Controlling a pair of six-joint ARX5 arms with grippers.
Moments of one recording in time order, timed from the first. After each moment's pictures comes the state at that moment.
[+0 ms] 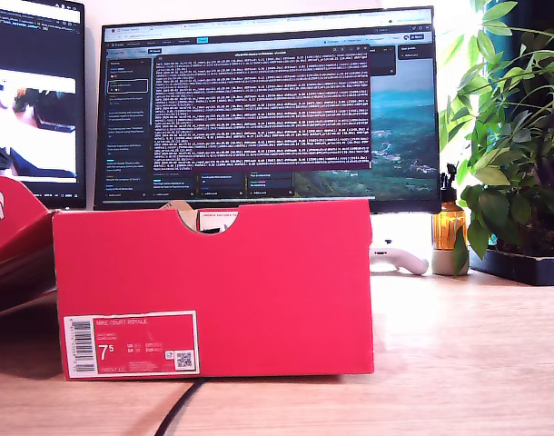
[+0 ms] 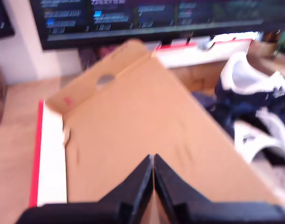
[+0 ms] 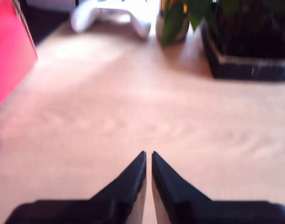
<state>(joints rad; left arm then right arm) -0.10 0.78 0.26 0.22 0.28 0.00 0.05 1.13 0.29 0.41 -0.01 -0.08</state>
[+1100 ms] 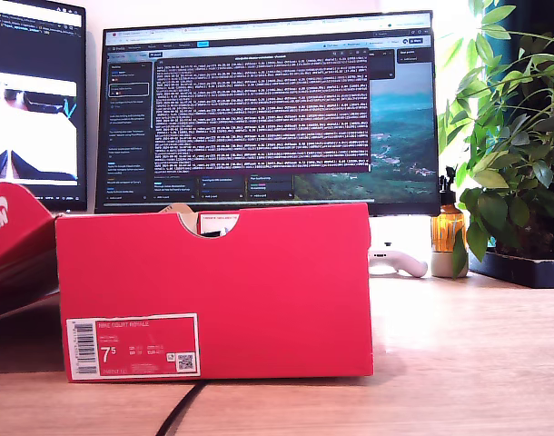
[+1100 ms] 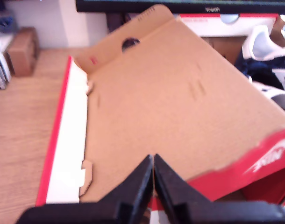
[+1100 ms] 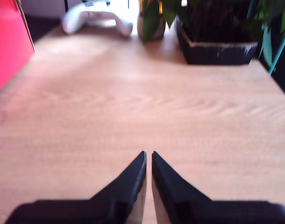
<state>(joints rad) -0.10 0.32 0.01 0.05 0.17 -0.08 0.05 0.62 0.01 0.32 0.05 -0.05</state>
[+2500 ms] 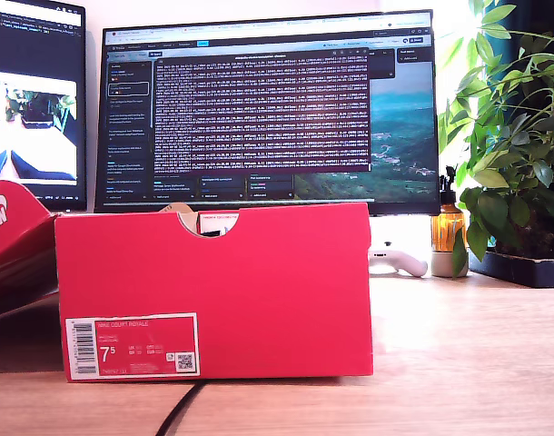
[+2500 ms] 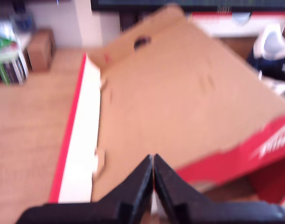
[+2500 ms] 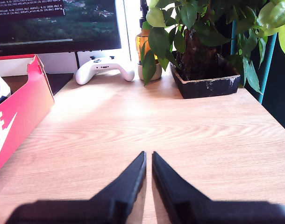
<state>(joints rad) -0.10 0.12 0.01 -0.18 0.12 -0.08 0.05 0.01 0.01 -0.17 0.05 0.05</state>
